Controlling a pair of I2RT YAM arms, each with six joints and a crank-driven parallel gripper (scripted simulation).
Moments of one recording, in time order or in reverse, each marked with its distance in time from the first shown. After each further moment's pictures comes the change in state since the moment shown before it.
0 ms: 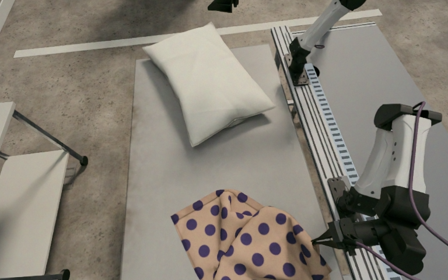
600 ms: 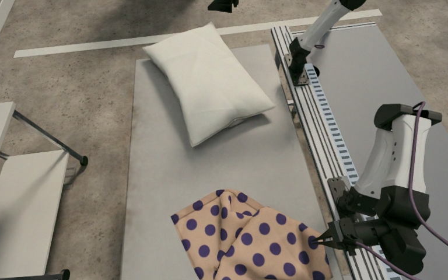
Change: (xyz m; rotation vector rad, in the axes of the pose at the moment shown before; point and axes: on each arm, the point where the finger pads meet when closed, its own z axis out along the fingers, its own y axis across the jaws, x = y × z) left arm 0.000 0.000 0.000 0.000 0.000 0.000; right arm 0.000 0.000 0.000 0.000 0.000 0.000
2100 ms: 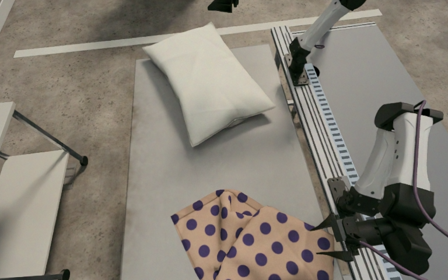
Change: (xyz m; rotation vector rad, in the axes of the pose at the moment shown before) left arm -0.014 0.000 -0.006 0.002 -0.001 0.000; right arm 0.000 0.000 0.000 0.000 0.000 0.000
